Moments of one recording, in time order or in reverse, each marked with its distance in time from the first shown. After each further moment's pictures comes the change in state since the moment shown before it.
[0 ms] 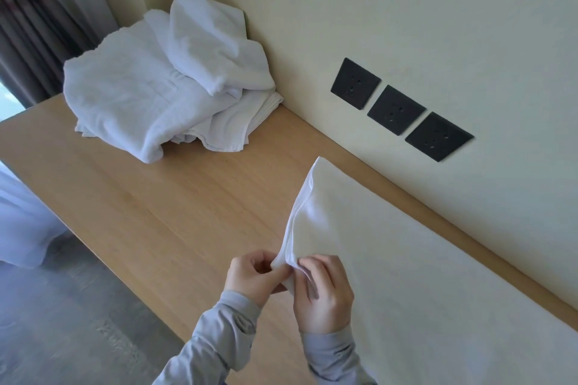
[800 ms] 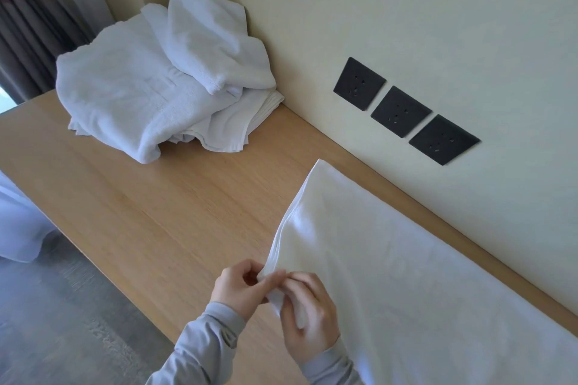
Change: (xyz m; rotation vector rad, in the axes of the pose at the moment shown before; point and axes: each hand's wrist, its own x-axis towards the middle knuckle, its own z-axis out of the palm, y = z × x) left_hand 0.007 -0.010 -0.026 0.232 -0.012 0.018; right_hand -0.016 0.000 -0.002 0.216 -0.394 0.072
